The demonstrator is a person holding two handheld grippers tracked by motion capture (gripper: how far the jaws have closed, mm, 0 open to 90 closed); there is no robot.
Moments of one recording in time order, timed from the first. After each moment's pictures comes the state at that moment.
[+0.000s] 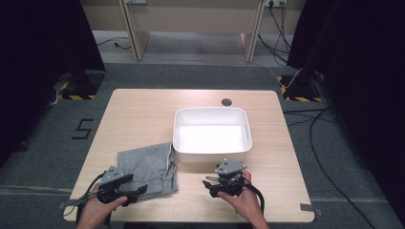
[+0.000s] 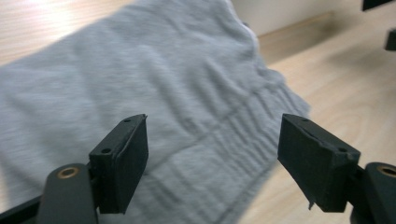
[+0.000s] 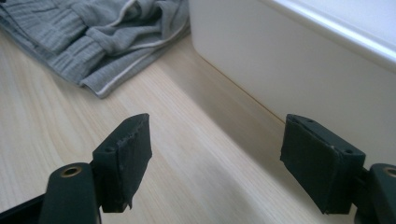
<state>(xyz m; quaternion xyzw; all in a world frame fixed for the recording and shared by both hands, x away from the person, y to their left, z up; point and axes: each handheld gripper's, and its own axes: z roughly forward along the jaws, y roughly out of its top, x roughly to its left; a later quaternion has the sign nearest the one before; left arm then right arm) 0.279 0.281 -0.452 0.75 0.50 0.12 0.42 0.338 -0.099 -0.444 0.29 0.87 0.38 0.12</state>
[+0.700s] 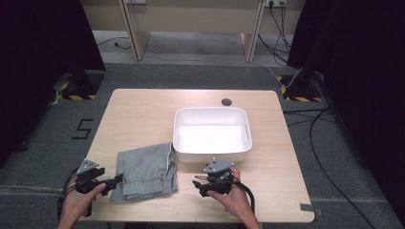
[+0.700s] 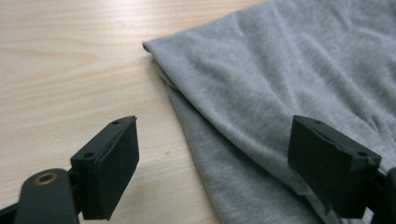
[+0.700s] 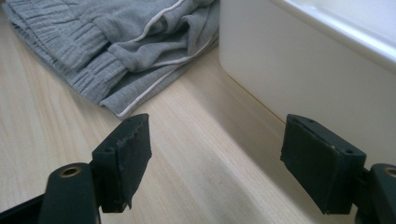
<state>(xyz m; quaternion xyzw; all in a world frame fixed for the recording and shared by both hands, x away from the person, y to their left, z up) 0.298 0.347 -0.476 0.70 0.59 0.17 0.36 0.342 -0.071 -0.446 0.27 0.87 0.39 0.11</state>
